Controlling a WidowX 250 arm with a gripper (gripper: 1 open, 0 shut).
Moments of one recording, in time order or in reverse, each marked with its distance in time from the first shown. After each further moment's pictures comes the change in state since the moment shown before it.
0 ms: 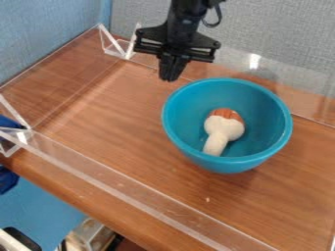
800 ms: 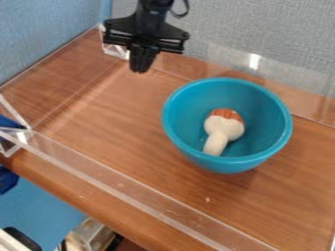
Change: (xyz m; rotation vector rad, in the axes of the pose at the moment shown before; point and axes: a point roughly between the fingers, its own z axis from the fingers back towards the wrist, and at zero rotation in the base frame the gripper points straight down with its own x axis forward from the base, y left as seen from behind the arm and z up) arm 0.016 0.049 -0.012 0.053 0.006 0.069
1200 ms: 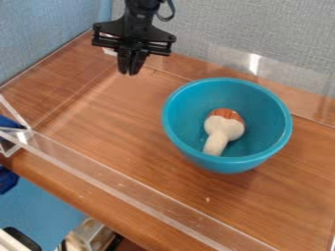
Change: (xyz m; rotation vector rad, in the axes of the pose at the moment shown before) arm -0.001 -0.007 -0.010 -0.001 0.015 -0.039
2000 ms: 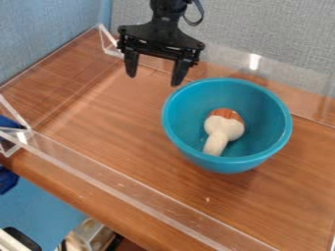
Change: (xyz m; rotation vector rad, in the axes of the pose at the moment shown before) arm -0.021 -0.027 0.017 -0.090 0.030 -0.183
